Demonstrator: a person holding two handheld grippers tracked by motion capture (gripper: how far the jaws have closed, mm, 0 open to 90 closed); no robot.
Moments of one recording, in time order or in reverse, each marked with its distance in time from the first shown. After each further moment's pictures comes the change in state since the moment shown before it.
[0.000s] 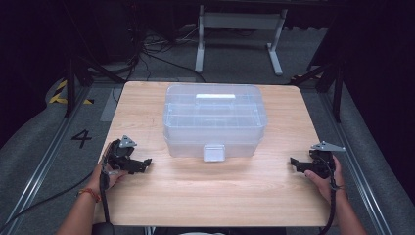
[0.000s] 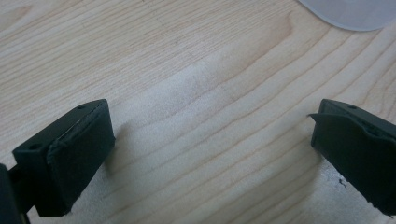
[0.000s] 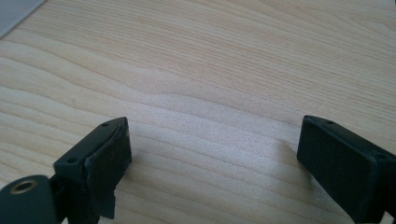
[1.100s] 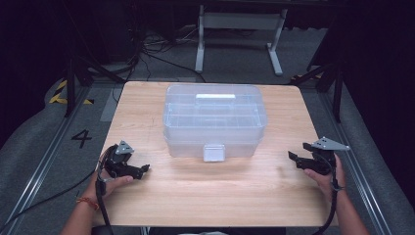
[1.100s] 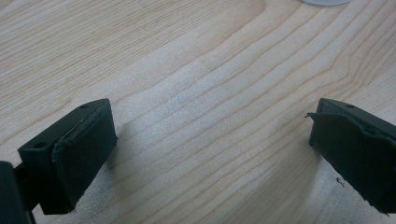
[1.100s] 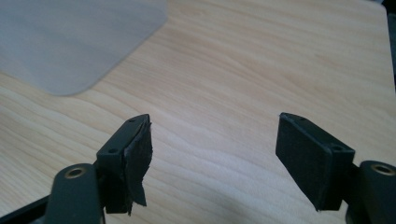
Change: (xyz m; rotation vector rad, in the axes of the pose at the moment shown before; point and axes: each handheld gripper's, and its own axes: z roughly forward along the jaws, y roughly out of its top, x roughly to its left) left arm -0.006 -0.015 -0.013 -0.004 -0.022 0.042; right arm 0.021 0.026 -0.027 -0.148 0.075 -0.117
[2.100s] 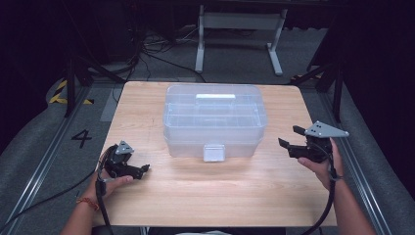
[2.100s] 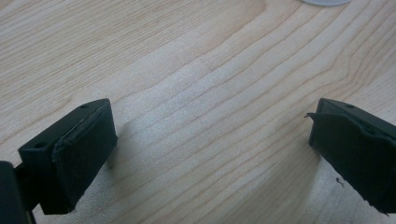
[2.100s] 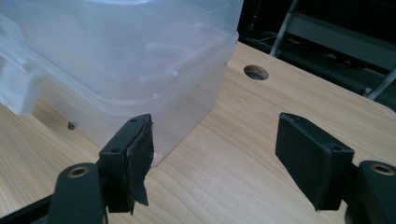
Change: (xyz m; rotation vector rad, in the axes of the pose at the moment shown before) left arm 0.000 0.000 0.000 -0.003 0.003 -0.003; right arm 0.039 0.074 -0.024 -0.111 0.082 -0.150
